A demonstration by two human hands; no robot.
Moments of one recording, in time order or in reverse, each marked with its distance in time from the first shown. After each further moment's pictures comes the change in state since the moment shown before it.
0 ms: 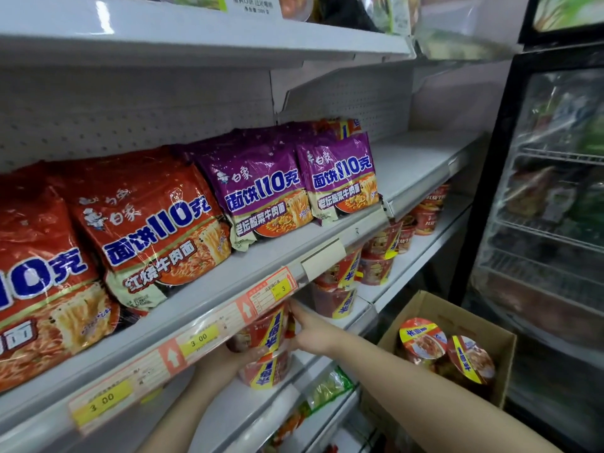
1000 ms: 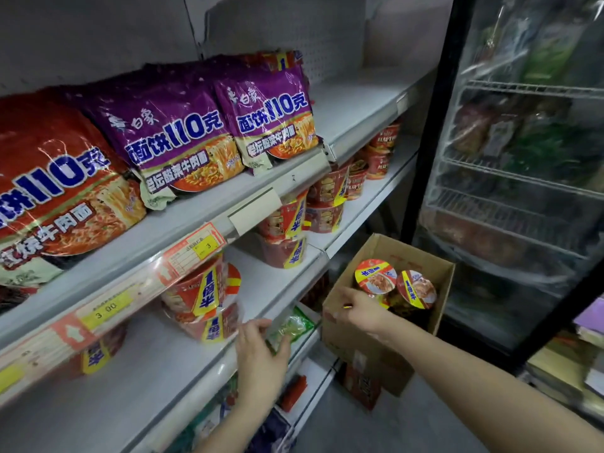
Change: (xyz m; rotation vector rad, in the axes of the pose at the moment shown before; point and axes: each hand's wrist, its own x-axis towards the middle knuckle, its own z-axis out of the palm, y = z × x) left_hand -0.085 0.010 0.151 0.172 0.124 0.091; right_hand -0.115 0.145 -0.063 0.101 0.269 0.384
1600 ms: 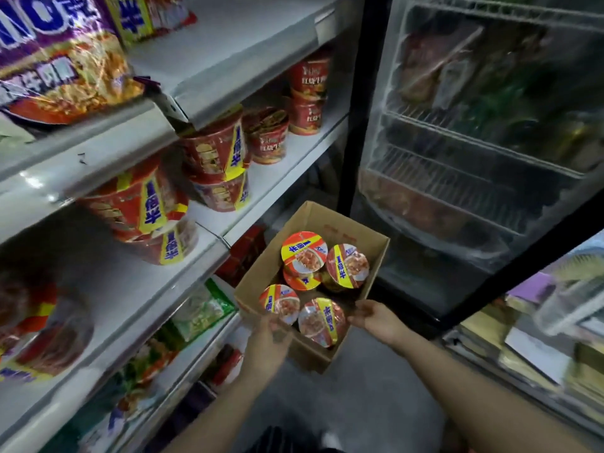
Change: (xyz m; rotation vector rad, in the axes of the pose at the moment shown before) left_hand 0.017 0.043 0.250 0.026 -0.534 -0.347; right_hand 0.009 0.197 -0.166 0.141 0.098 0.396
